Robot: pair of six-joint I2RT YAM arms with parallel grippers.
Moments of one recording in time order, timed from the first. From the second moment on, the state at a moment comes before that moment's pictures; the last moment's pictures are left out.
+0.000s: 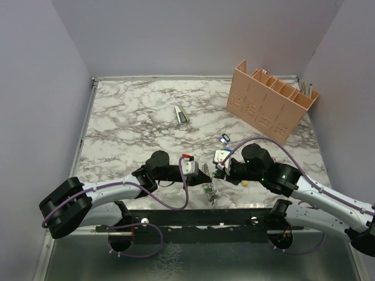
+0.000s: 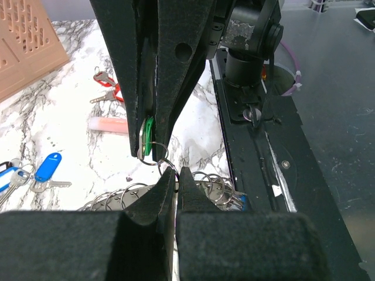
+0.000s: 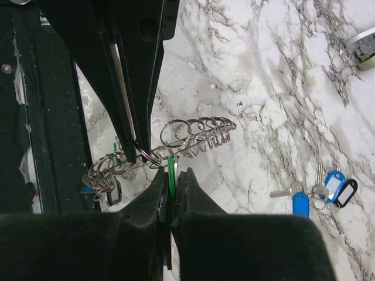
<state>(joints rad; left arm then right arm) -0.94 1.18 0.40 0.70 0.70 0.07 0.93 0.84 0.69 -0.39 -0.26 -0.37</state>
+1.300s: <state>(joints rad) -0.94 1.04 0.34 0.68 0.68 0.06 0.94 0.92 0.63 -0.27 -0.31 -0.36</state>
